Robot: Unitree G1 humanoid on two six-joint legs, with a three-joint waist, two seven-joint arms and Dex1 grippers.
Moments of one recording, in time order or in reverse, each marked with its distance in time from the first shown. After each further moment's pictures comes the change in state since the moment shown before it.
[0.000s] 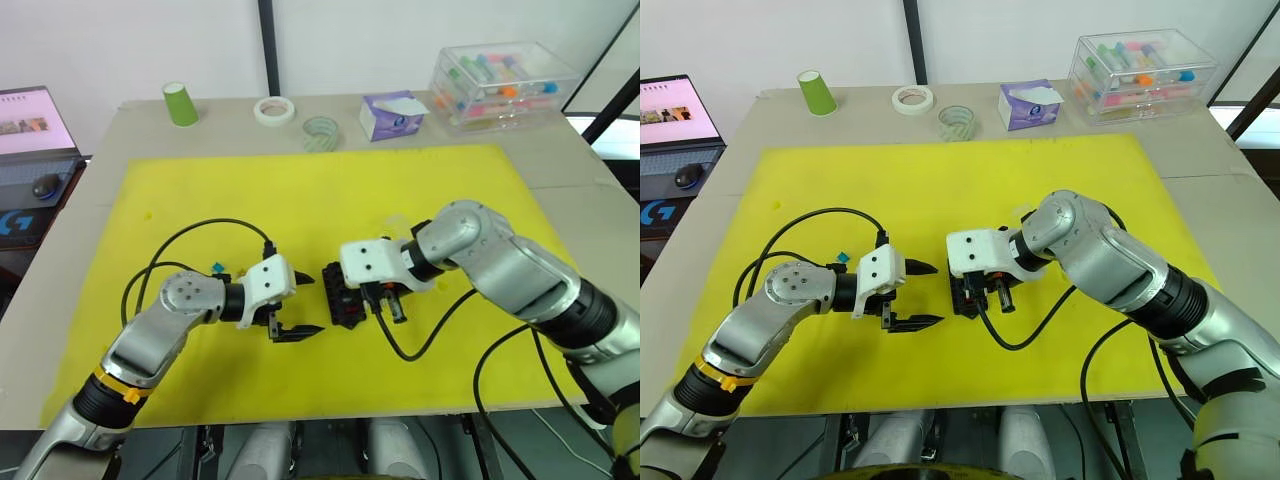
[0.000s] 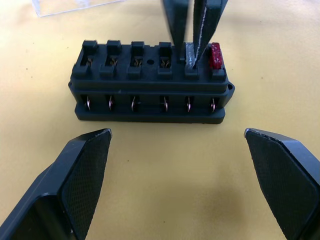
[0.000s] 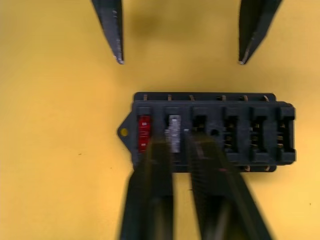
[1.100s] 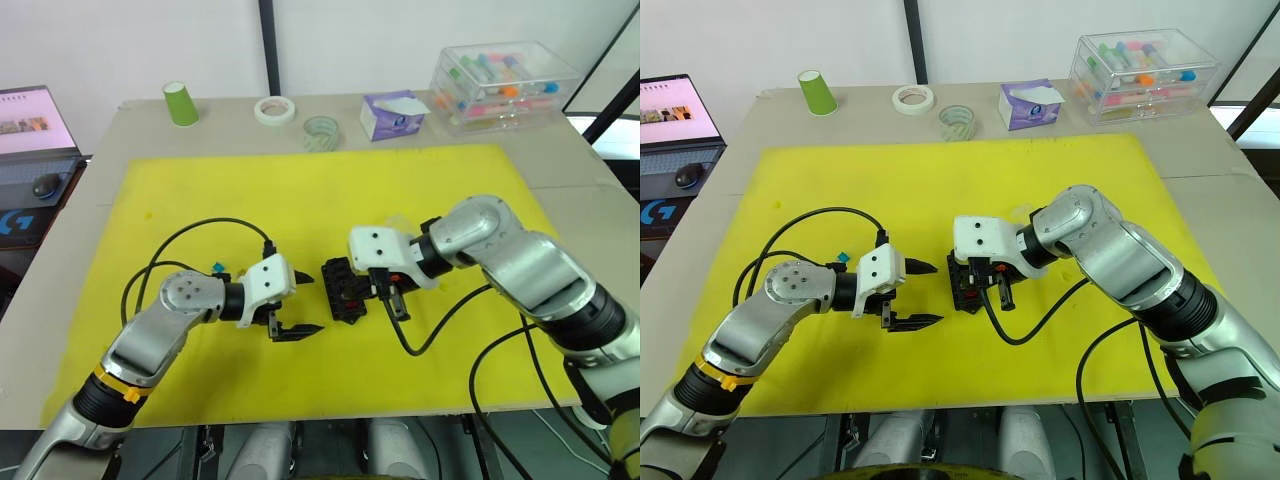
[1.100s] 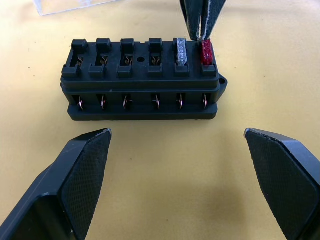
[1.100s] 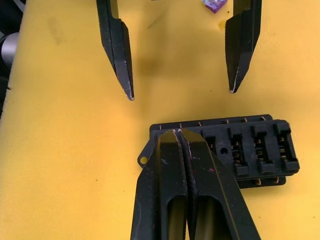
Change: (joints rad) left arm -0.005 0.002 0.000 0.004 0.005 -0.001 -0.002; right arm 0.058 0.008 -0.136 -0.013 0.133 0.012 -0.008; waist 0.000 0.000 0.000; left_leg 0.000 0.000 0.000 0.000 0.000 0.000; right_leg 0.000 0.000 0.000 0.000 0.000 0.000
